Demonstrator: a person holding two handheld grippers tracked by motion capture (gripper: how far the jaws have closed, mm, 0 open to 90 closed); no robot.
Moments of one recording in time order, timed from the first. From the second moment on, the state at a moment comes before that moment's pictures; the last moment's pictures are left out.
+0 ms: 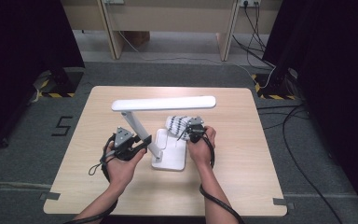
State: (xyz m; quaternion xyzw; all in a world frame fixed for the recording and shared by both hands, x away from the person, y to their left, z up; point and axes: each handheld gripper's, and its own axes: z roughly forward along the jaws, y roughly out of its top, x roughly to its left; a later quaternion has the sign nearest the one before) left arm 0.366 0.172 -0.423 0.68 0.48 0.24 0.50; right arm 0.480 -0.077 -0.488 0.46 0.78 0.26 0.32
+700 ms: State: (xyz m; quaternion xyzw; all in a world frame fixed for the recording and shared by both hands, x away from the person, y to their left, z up) left arm 0.353 0.190 -0.426 0.70 0.45 0.24 0.50; right arm 0.471 -0.129 -0.478 0.52 0.74 0.25 0.35
